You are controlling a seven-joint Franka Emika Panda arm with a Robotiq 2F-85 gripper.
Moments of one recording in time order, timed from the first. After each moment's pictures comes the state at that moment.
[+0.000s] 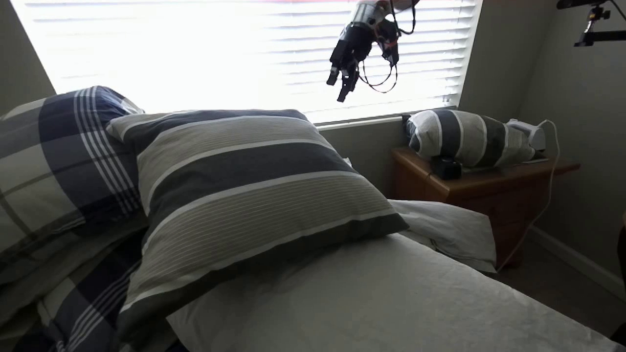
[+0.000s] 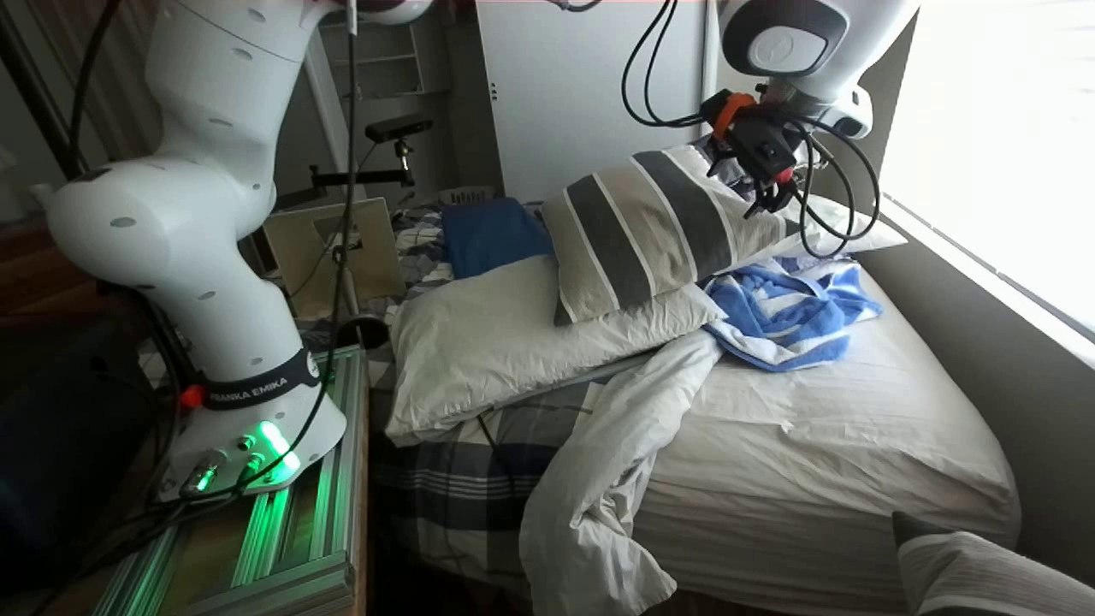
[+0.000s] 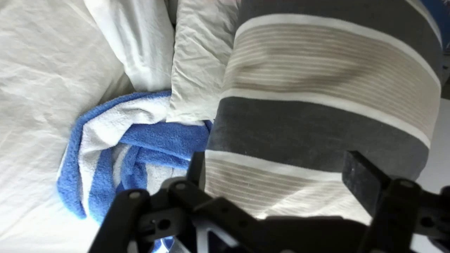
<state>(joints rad) -0.24 0.65 0.04 -1.33 0.65 1.81 -0.61</state>
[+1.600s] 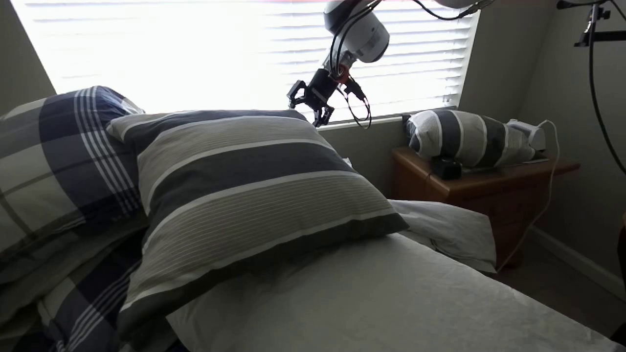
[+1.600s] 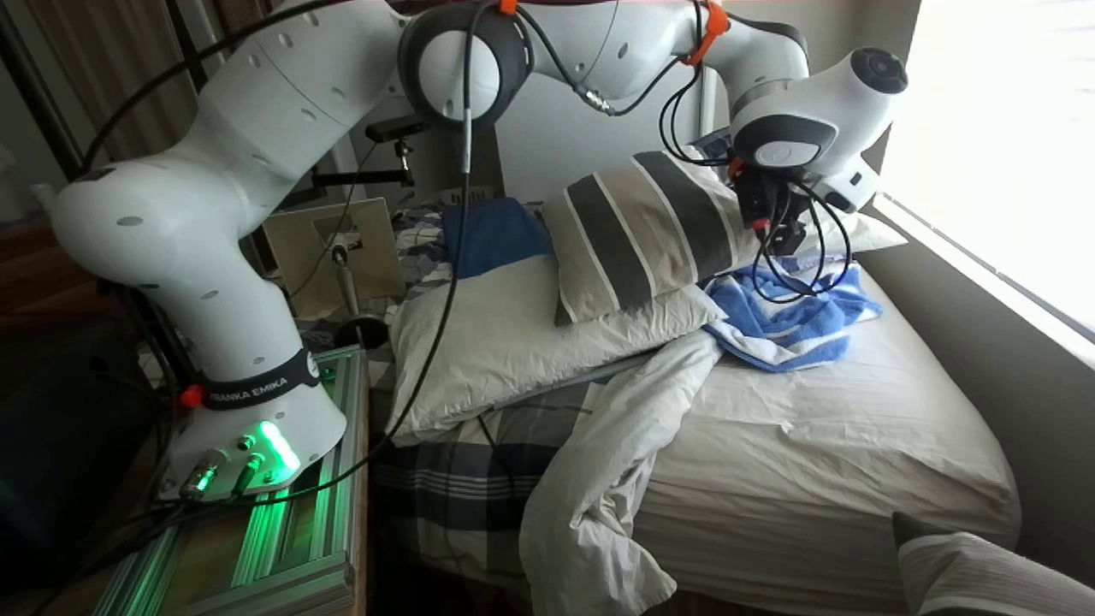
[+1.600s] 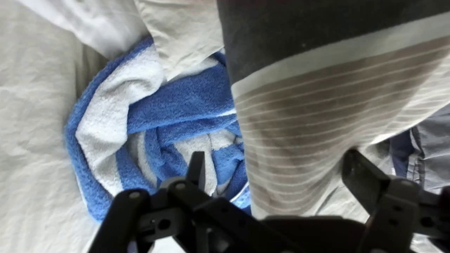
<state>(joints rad) -0.20 1.00 0.13 -1.01 0.68 2.05 -0.10</state>
